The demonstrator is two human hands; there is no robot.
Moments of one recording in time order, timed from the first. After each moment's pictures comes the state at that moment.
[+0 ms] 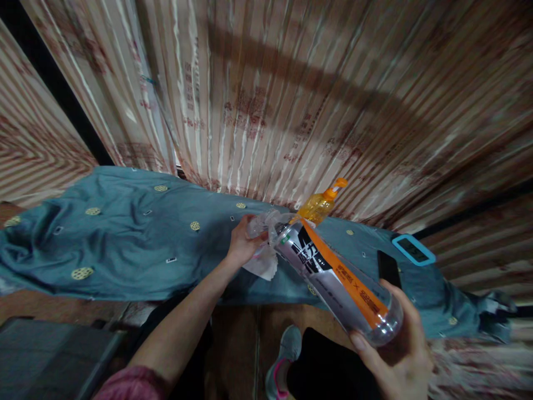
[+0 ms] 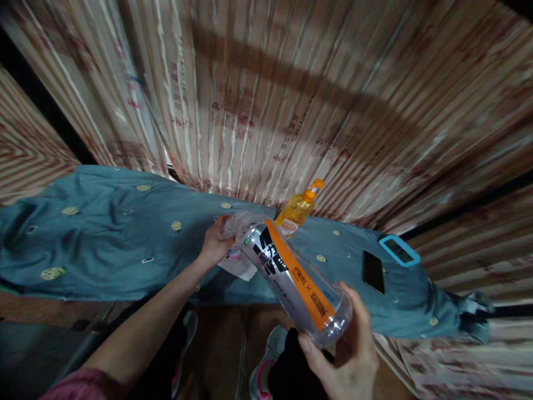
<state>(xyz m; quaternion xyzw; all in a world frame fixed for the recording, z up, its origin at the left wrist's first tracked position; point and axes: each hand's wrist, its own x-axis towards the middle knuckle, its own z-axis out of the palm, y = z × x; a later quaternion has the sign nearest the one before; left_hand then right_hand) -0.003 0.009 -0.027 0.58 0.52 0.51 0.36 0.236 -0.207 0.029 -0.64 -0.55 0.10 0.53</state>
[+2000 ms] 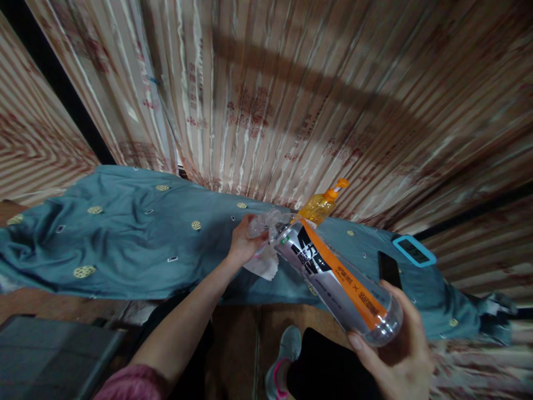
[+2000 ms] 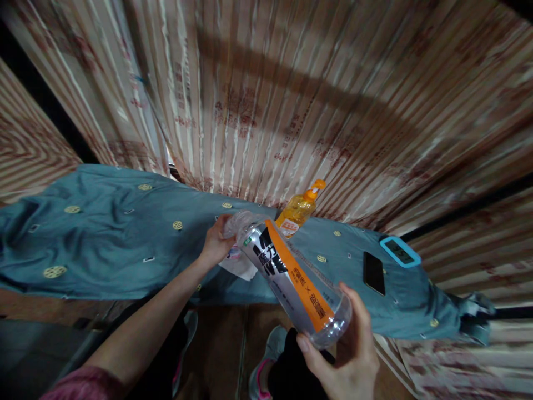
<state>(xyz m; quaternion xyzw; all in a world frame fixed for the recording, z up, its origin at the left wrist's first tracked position) -0.002 0.011 -0.030 0.57 0.53 0.52 0.35 0.234 -0.207 0.033 -0.64 -0.56 0.09 0.52</state>
